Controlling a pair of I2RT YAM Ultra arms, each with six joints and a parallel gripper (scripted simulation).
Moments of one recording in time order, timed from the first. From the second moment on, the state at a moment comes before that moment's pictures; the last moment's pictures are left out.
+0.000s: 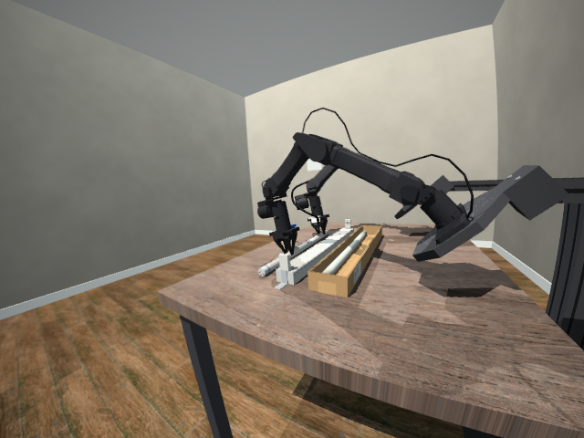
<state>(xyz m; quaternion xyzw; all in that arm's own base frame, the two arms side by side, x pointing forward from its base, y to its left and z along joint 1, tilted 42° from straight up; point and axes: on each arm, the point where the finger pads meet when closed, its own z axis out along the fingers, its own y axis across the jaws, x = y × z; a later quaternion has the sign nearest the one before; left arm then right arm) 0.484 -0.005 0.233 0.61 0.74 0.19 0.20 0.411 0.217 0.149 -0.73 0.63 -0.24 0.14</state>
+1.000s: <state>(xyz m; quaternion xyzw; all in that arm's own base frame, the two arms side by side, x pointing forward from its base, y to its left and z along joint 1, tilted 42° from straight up) 0.482 -0.005 0.232 0.61 0.74 0.19 0.20 0.409 0.217 0.149 -0.73 0.63 -0.24 0.14</state>
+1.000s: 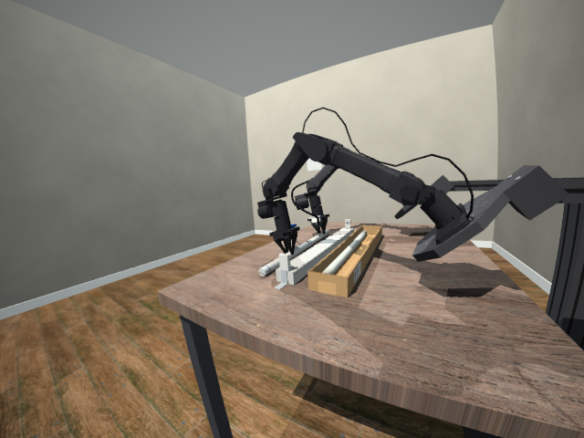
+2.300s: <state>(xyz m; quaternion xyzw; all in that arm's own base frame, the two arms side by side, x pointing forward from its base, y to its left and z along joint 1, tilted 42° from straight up) 0.465 -0.007 0.251 0.61 0.74 0.19 0.21 0.393 0.218 0.167 -0.73 0.62 -0.24 0.15</state>
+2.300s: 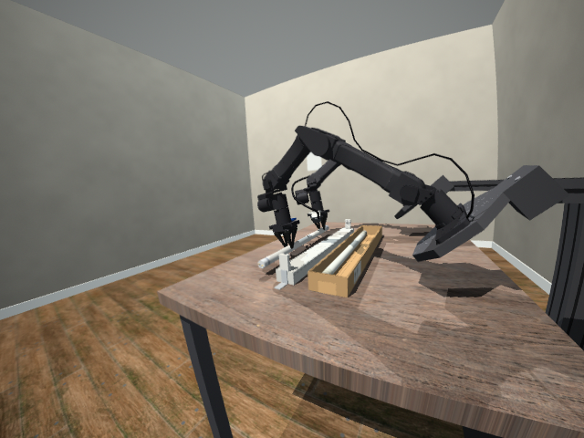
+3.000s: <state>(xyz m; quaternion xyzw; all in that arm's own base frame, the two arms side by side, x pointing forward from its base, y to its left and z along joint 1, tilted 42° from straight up) 0.465 -0.007 0.251 0.61 0.74 0.20 0.21 0.393 0.219 0.167 -0.73 0.62 -0.25 0.15</state>
